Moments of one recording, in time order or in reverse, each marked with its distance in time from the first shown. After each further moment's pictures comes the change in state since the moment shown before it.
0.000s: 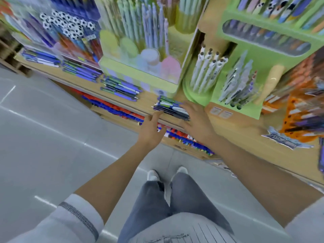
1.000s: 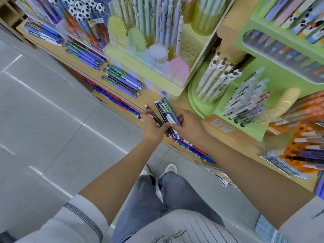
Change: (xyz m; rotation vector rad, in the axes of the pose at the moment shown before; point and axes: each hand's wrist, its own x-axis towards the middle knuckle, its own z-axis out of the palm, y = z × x) left_hand 0.018 0.028 0.028 -0.868 0.203 -0.432; right_hand 0.040 0.011 0.016 0.164 -0.162 0.043
